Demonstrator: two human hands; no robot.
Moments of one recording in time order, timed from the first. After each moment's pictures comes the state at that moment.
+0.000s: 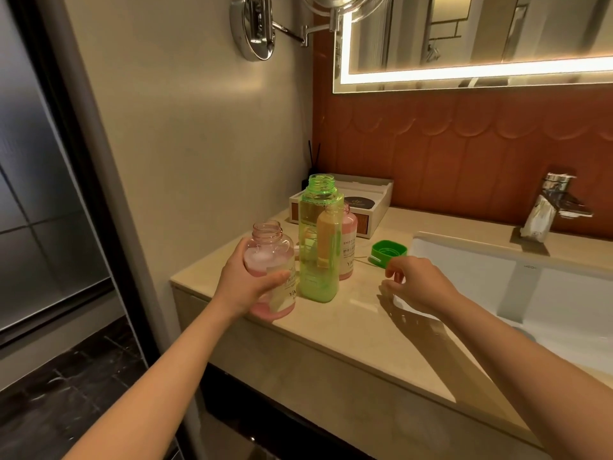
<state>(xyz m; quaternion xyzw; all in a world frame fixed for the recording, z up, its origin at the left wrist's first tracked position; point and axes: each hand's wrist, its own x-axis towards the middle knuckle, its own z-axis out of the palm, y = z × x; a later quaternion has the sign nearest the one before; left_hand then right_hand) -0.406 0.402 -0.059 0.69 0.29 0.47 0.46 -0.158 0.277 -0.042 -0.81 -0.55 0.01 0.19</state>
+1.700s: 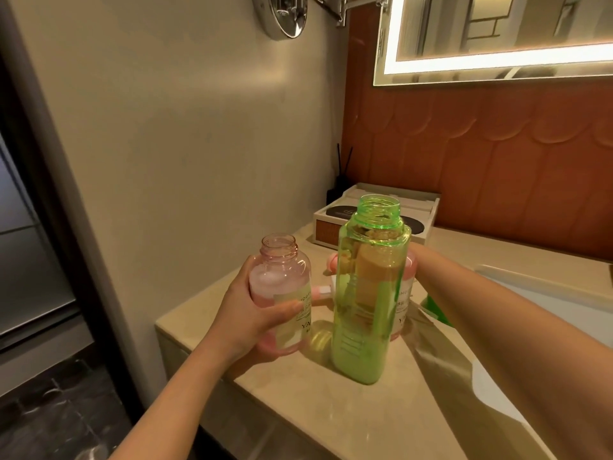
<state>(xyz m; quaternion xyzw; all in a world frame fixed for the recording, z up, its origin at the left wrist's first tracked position) -0.395 0.470 -0.071 0.67 0.28 0.46 0.51 -0.140 0.472 -0.010 -0.75 -0.53 0.31 0.23</state>
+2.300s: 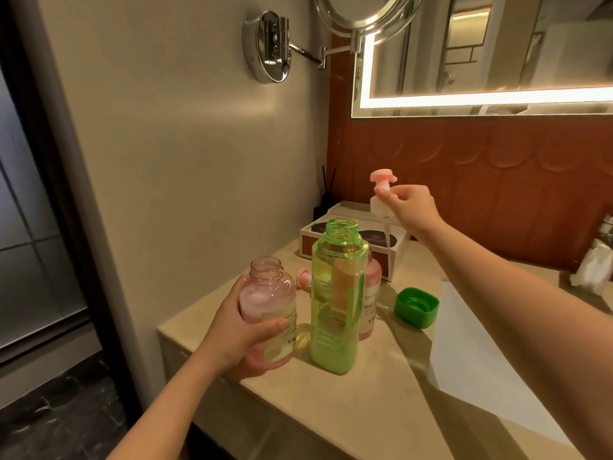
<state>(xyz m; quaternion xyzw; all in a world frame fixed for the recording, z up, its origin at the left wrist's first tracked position) -0.401 0.446 -0.064 0.67 0.26 0.46 0.52 -0.122 0.420 0.064 -0.69 -0.50 0.04 0.52</state>
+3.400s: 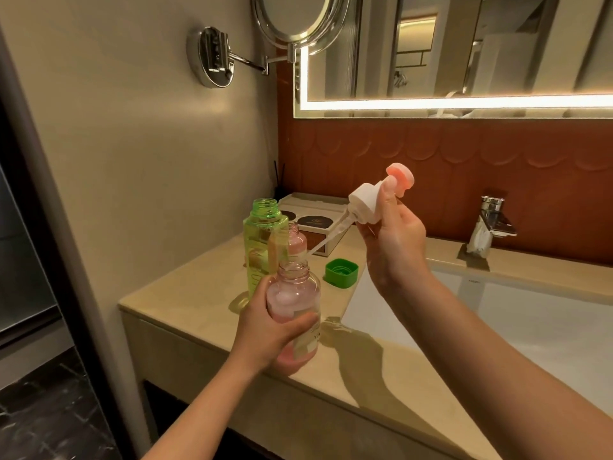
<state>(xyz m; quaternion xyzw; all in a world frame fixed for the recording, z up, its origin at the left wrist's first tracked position) -0.331 0.310 -0.063 0.72 0.29 0.45 0.44 -0.192 0.234 0.058 -0.43 -0.29 0.23 0.83</state>
